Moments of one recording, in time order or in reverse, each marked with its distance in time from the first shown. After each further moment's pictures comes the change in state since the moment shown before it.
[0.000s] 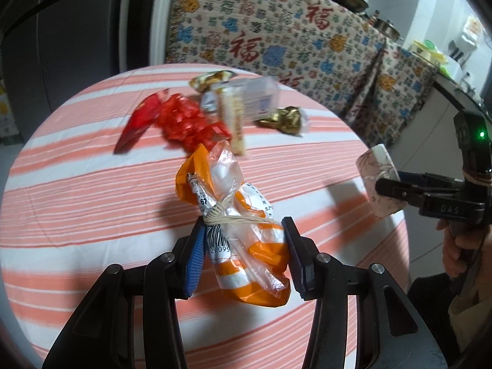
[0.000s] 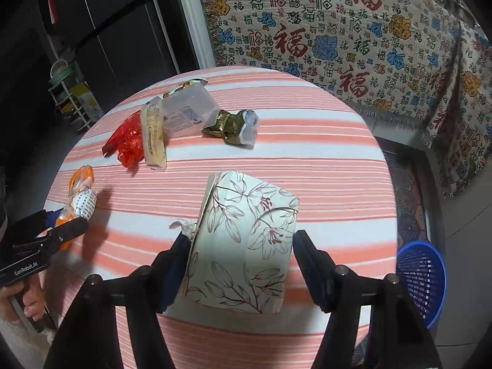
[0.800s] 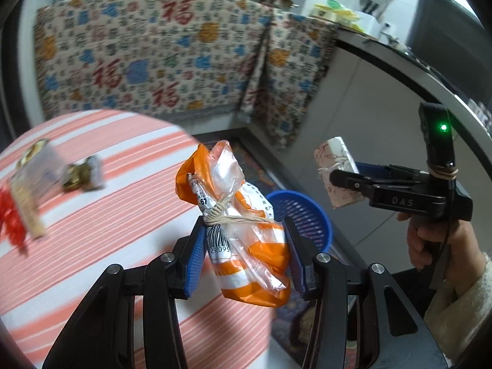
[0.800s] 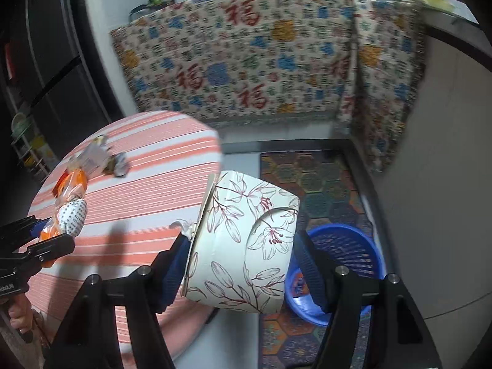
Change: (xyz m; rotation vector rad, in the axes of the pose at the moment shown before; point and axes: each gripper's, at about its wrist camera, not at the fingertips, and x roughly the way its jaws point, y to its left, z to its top) left arm 0.034 -0.250 0.038 0.286 0.017 -0.294; right arm -0.098 -0.183 -0.048 0.207 -0.141 -0.187
